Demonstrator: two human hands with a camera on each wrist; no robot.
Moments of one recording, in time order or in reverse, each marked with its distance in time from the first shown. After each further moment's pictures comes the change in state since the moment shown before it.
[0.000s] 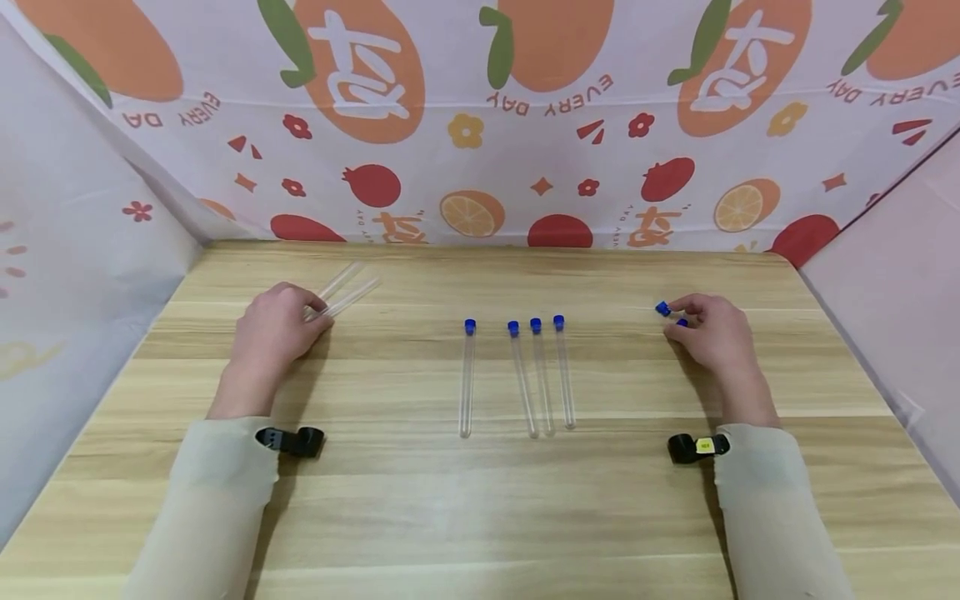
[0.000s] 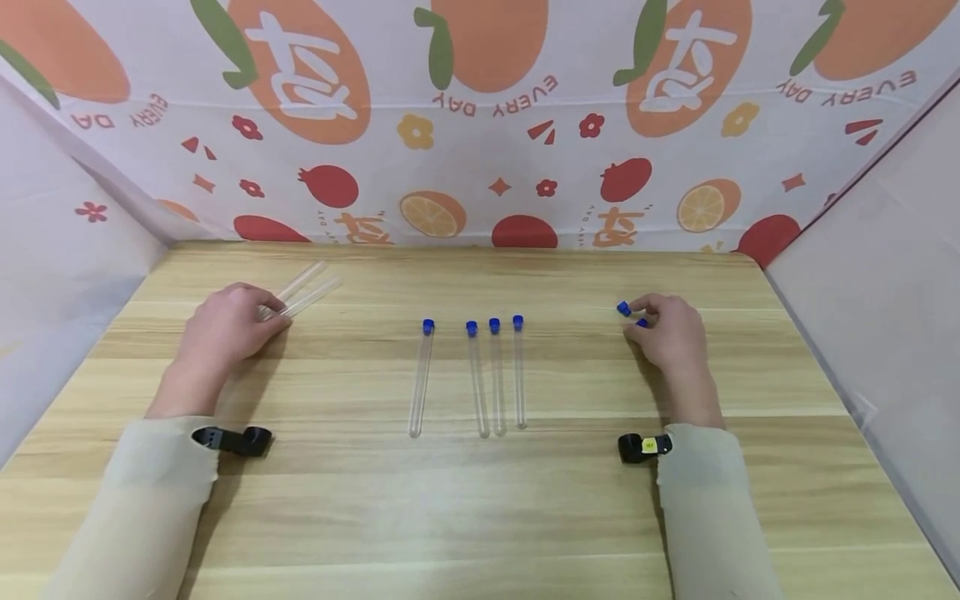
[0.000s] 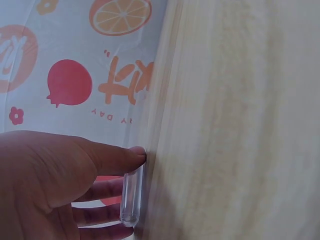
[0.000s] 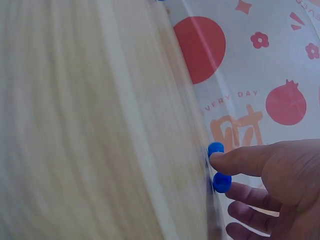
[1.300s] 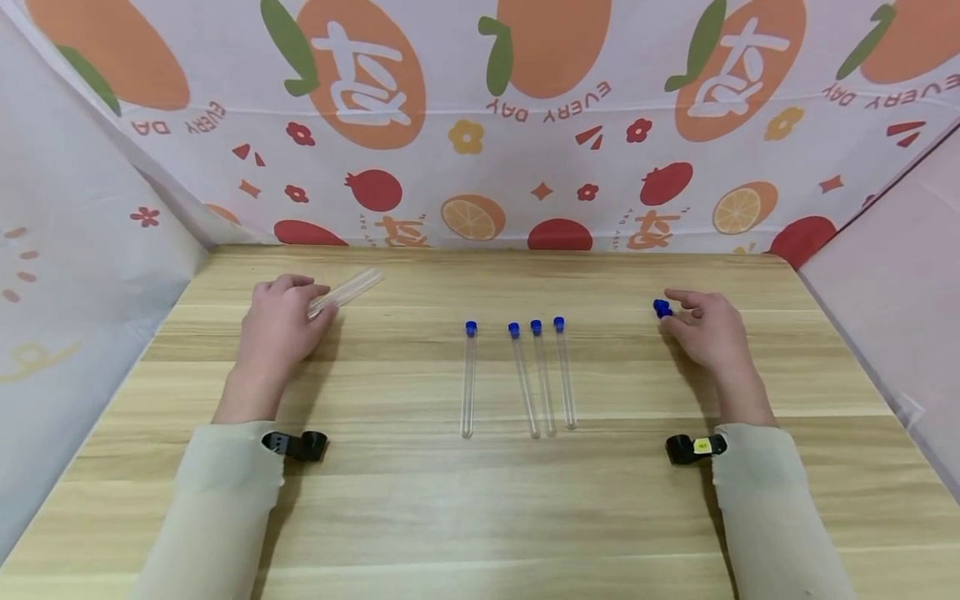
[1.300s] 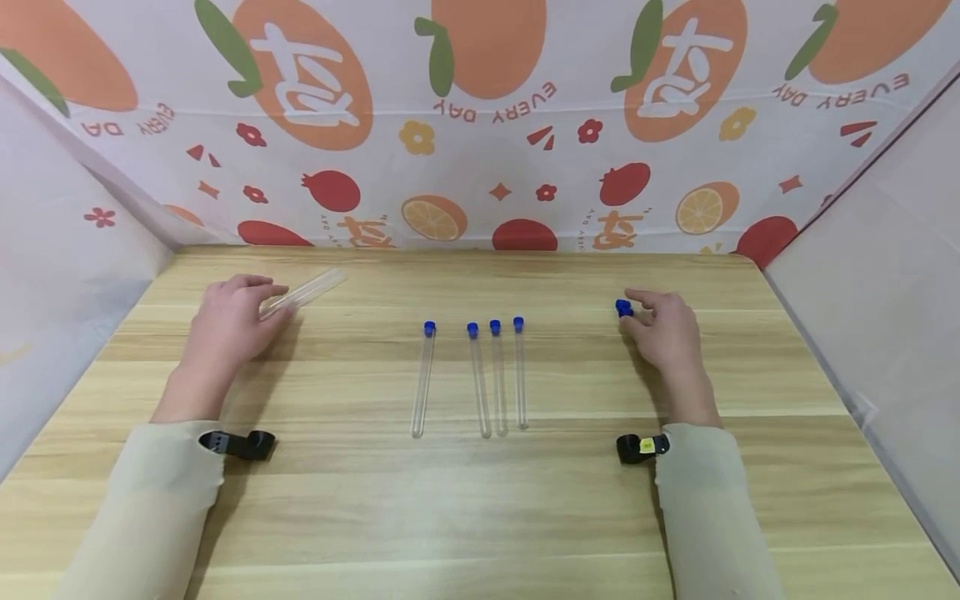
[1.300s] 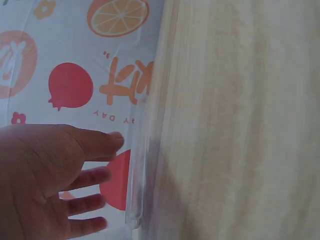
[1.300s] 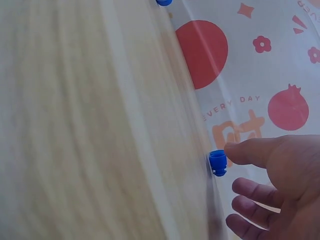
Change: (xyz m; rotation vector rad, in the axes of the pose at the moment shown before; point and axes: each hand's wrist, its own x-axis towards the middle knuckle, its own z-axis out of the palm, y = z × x) left_hand -0.005 0.009 -0.006 0.018 0.133 0.083; right_hand 0.002 -0.001 0.002 0.069 0.039 -0.080
